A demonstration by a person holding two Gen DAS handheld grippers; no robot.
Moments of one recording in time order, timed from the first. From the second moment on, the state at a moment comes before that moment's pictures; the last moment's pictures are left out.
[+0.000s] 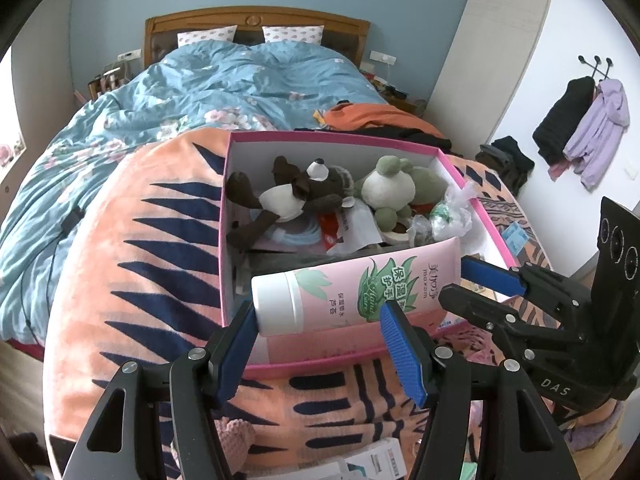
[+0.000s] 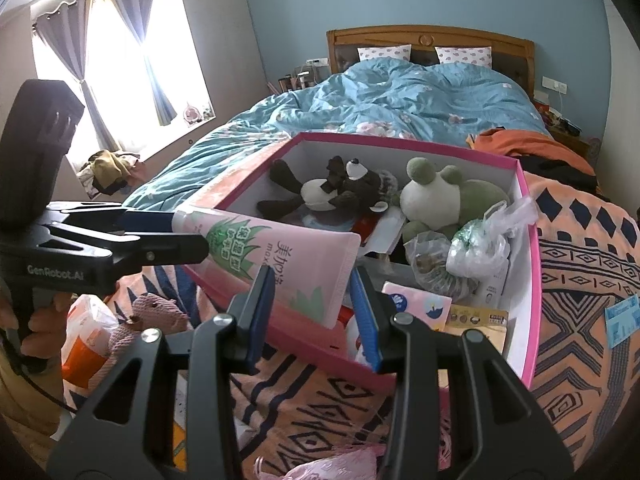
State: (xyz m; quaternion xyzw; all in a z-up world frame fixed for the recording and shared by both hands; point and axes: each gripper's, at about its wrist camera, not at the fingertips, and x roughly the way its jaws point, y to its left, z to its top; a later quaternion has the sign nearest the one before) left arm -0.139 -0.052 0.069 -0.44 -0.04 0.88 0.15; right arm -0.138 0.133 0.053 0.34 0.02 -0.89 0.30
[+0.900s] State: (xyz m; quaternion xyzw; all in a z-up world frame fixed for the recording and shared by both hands) left arm -0.170 -0.048 0.043 -0.46 -0.04 0.88 0.12; right arm -0.174 0.126 0.031 0.38 0.02 -0.88 0.29
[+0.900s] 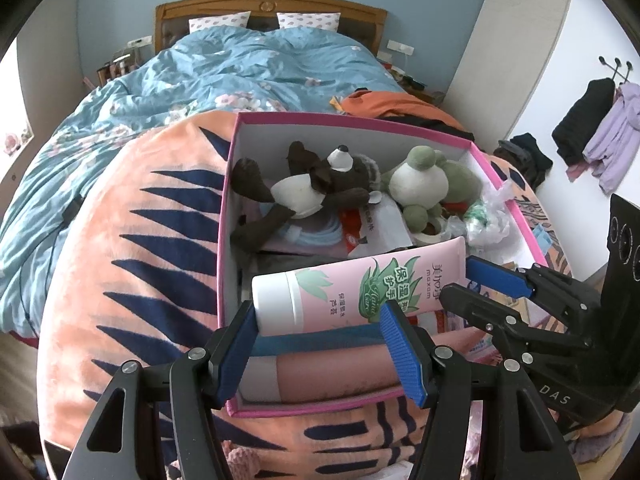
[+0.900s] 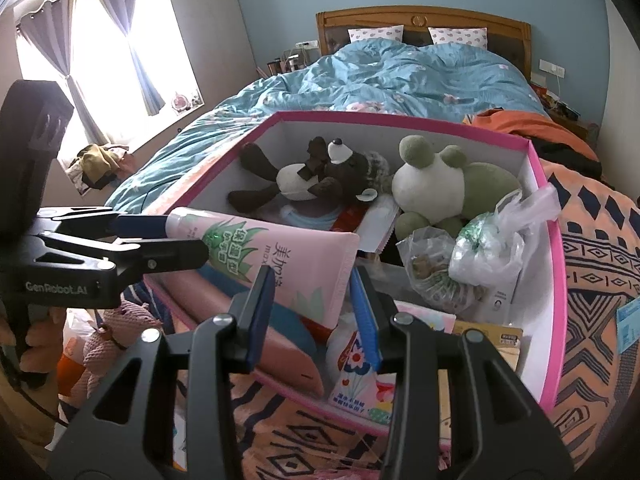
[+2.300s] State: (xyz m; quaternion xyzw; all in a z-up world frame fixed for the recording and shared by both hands) left arm -0.130 -0.034 0.044 -0.42 -0.03 0.91 0.09; right arm -0.144 0.140 0.025 0.36 0.00 -0.89 0.27
